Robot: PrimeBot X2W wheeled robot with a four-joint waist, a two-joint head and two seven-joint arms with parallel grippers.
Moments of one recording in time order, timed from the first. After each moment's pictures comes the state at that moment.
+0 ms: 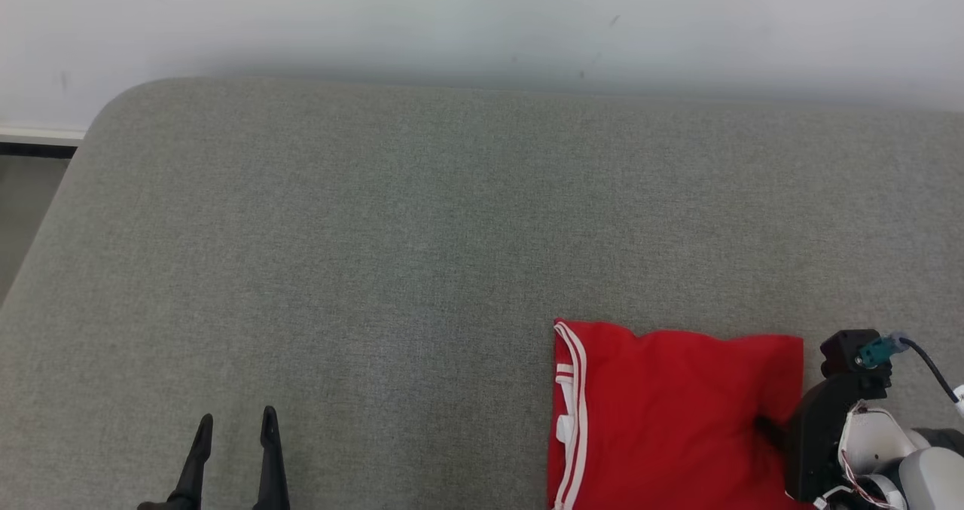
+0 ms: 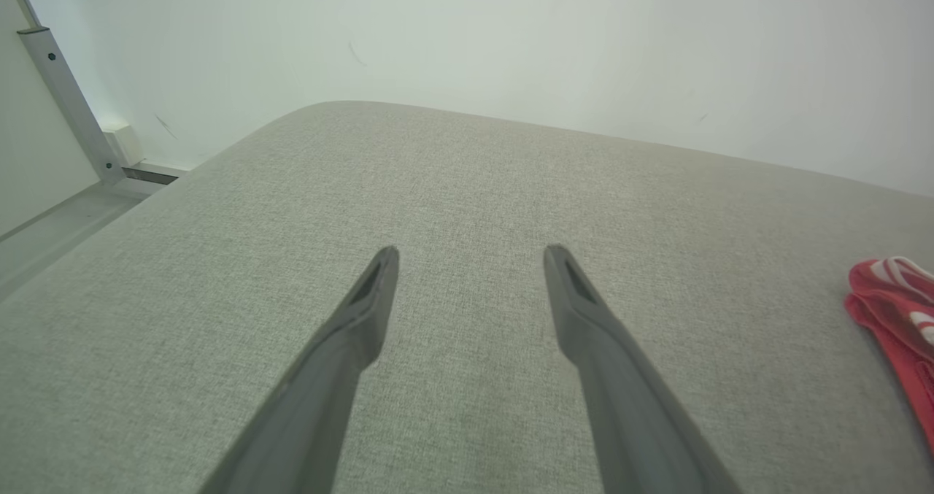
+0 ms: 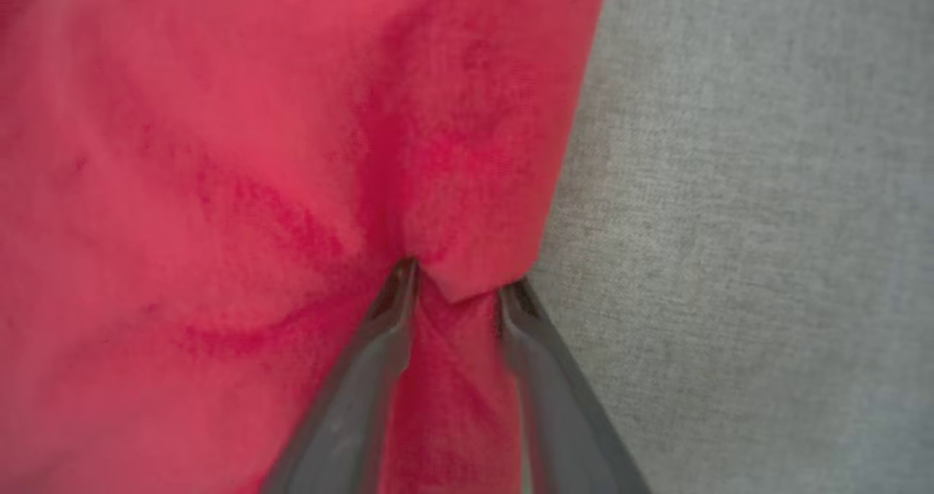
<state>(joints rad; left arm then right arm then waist) 0.05 0.05 0.01 0.15 -0.20 -0.07 -0.26 -0.20 -0.28 0.04 0.29 0.39 0.13 0.79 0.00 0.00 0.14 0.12</state>
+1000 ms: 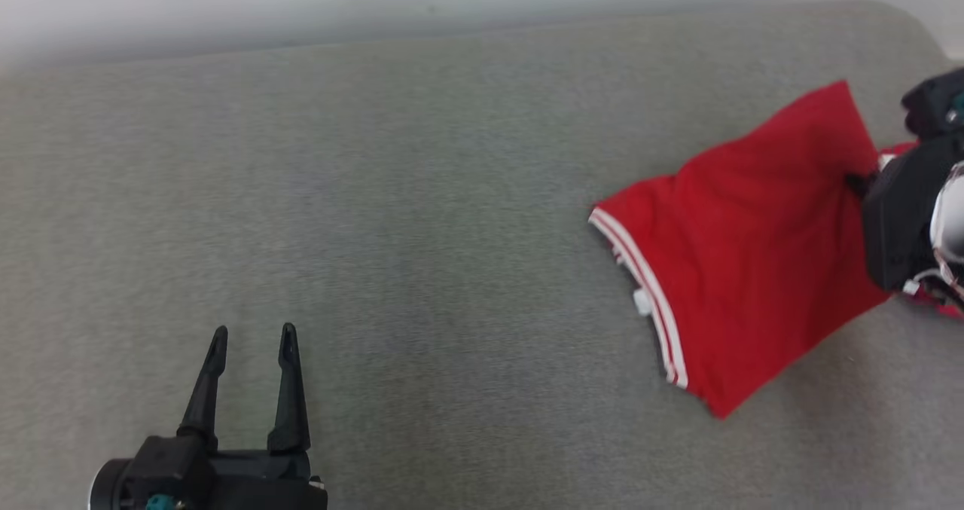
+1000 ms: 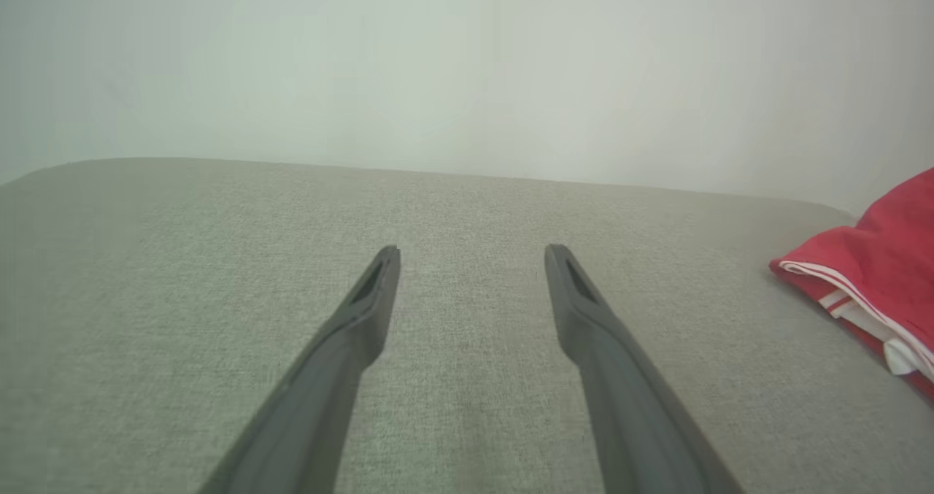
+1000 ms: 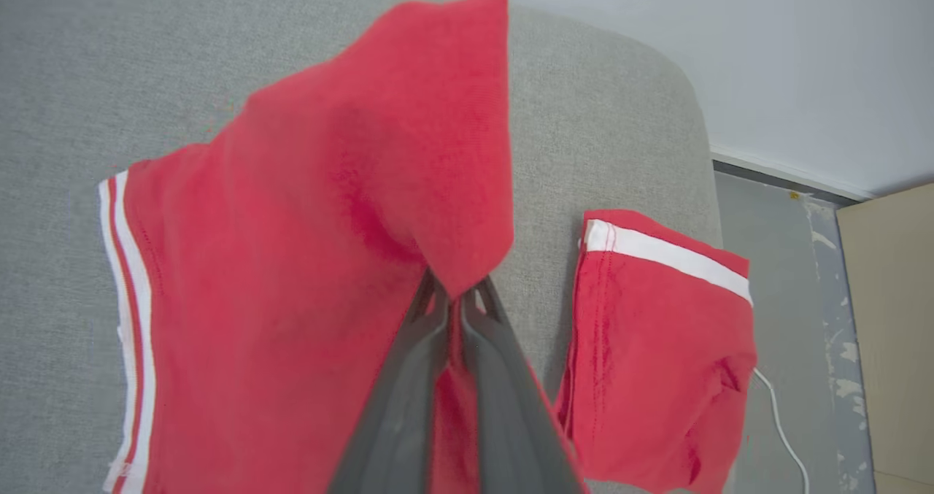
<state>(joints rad) -0.07 0.05 -0.05 0.07 -0.20 -0.06 -0.26 -0.63 -0.56 0.20 0.17 0.40 0.13 0.90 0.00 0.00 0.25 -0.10</state>
